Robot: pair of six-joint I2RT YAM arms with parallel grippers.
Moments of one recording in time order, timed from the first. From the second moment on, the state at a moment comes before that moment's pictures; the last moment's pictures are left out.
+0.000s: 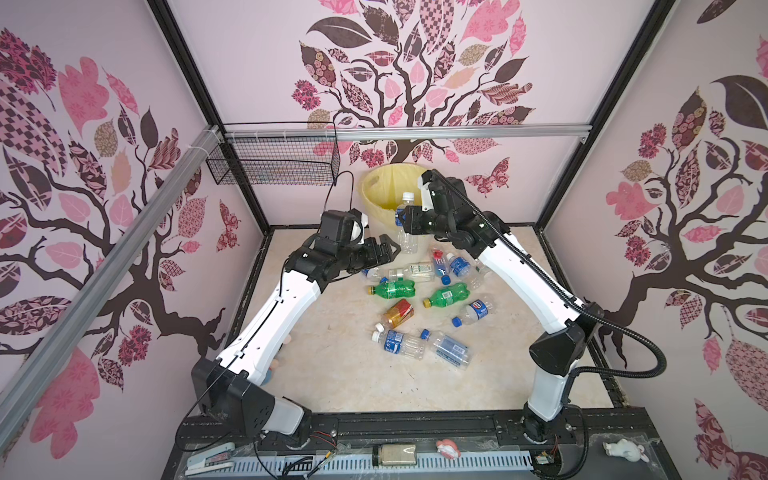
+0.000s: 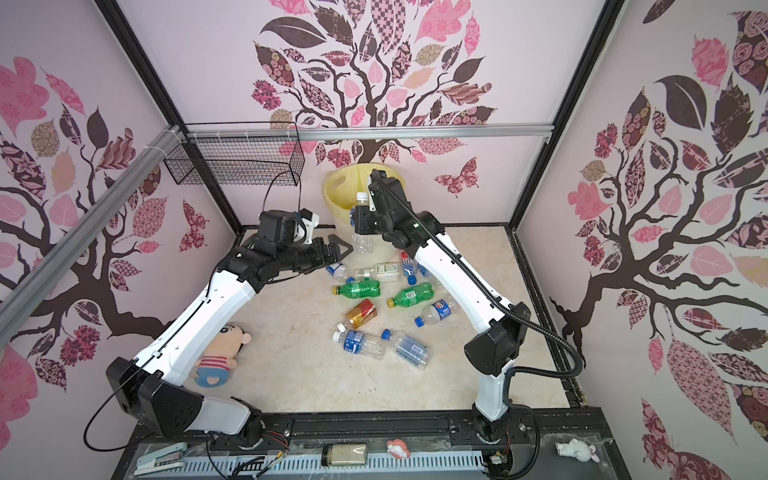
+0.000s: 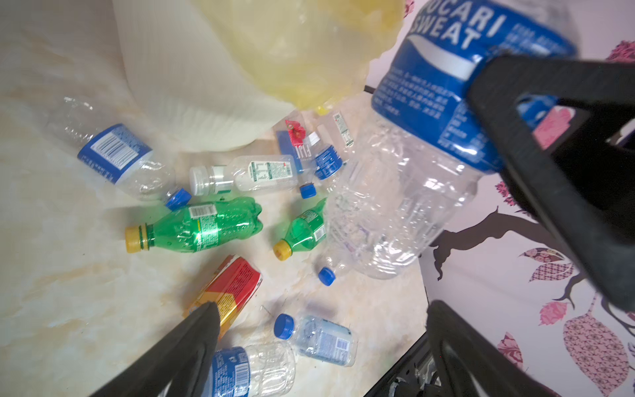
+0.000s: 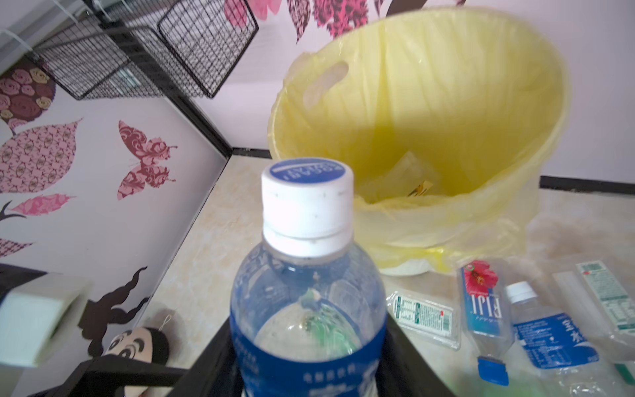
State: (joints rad) left arm -0.44 1.46 1.56 -0.69 0.32 -0.62; right arm 0.64 1.86 2.12 -0.69 0.11 0.39
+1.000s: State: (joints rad) left arm -0.48 1.59 2.03 -0.73 0.18 -0.66; right arm 0.52 1.85 2.43 -0.09 0.32 0.19
